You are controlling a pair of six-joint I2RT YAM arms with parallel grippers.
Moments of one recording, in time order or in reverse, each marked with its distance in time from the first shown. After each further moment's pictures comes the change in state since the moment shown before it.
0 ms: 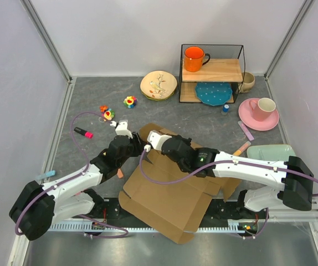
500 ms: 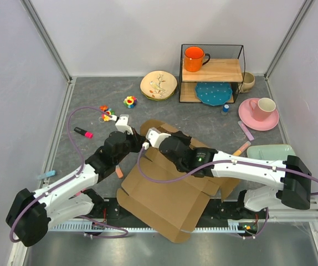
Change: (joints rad) left arm -0.001 -0.069 0.084 -0.026 0.068 0.087; right arm 0.024 0.015 0.036 0.007 0.103 -0.031
